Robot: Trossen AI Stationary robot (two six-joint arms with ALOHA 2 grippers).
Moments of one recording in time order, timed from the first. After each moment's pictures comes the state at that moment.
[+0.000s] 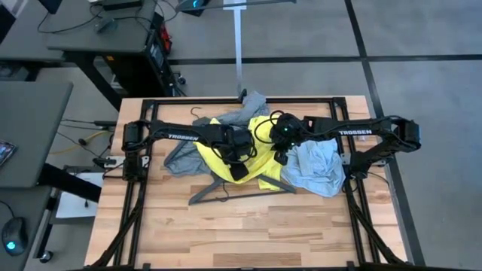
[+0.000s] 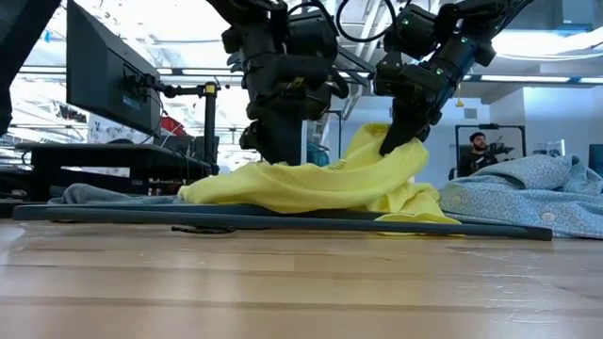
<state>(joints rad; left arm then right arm) 0.10 1.93 1.48 -0.78 0.22 -0.33 -0.29 1.42 0.87 -0.36 -0.13 0.05</state>
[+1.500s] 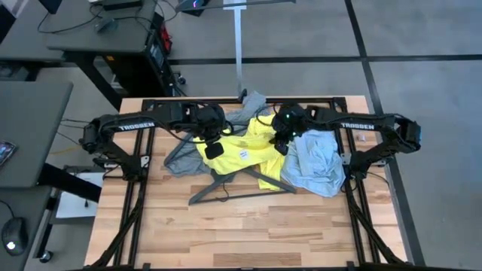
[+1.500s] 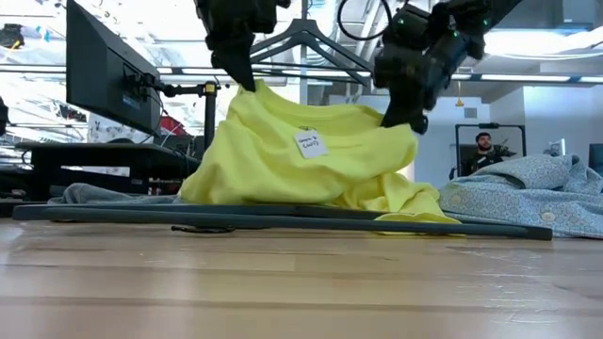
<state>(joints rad) 0.21 1.53 1.47 -0.96 -0.14 -0.04 -0.41 1.41 1.02 -0.55 -0.30 0.08</state>
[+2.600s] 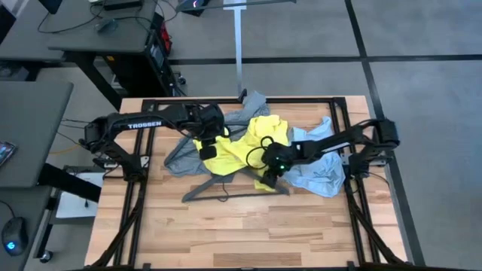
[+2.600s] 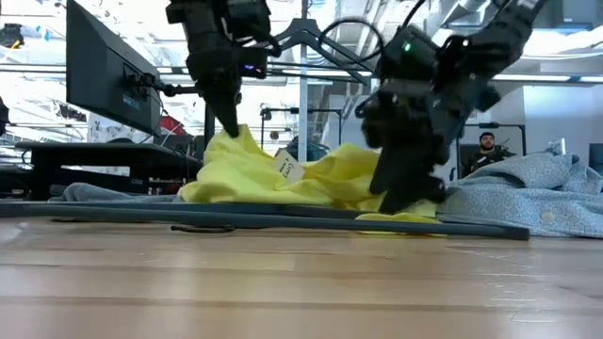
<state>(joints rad) 0.31 1.54 1.25 -0.88 0.02 0.18 -0.07 1.70 0.73 0.11 -0.28 0.67</state>
